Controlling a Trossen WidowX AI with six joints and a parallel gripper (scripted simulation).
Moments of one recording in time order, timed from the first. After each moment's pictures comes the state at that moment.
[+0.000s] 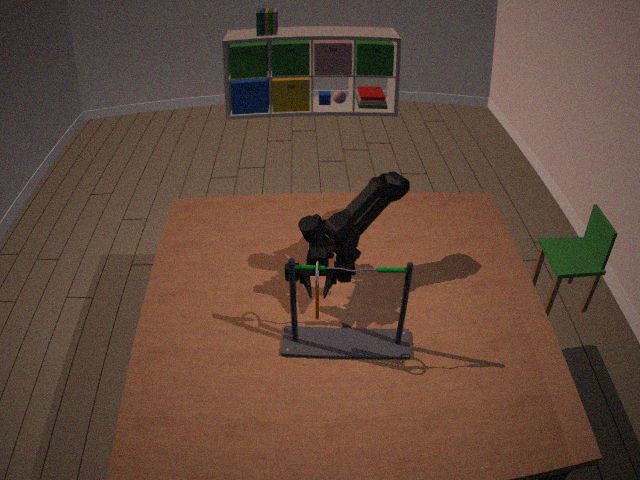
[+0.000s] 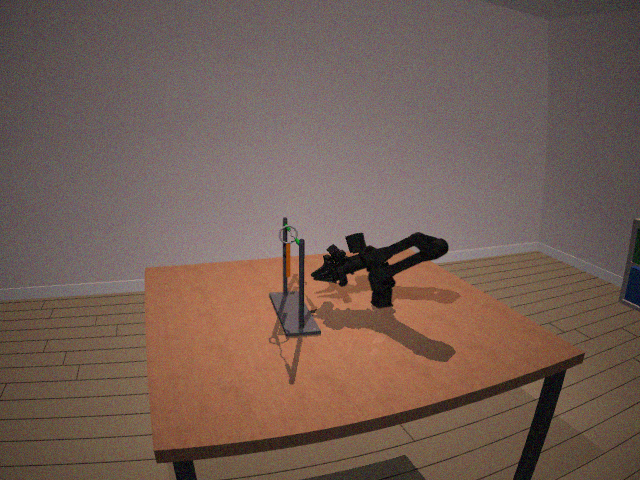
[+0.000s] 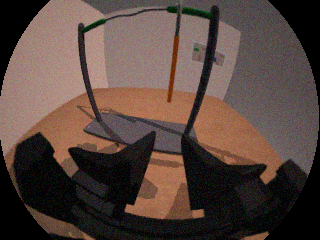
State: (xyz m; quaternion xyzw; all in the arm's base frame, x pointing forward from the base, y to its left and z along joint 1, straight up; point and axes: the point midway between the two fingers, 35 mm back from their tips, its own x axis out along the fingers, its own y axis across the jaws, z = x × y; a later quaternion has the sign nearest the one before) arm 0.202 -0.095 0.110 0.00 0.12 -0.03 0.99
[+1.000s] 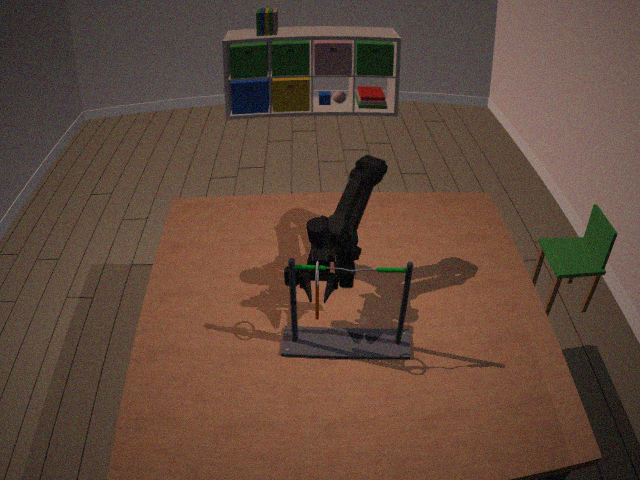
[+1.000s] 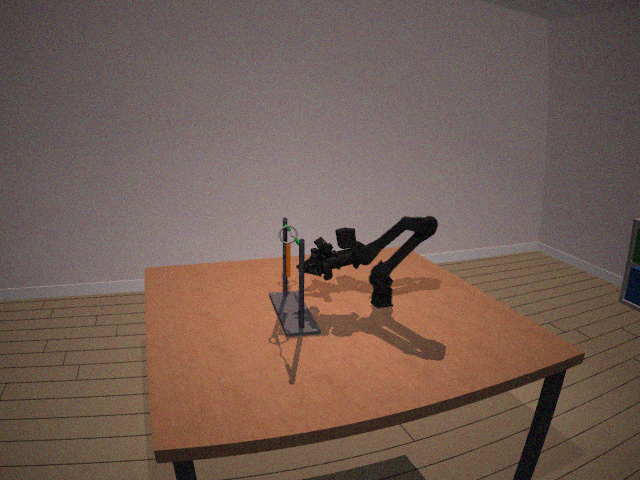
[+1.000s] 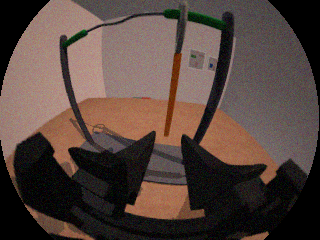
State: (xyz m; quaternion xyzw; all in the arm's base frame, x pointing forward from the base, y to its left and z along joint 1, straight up) arm 0.256 -0.095 0.144 0.00 0.08 -0.05 1.00
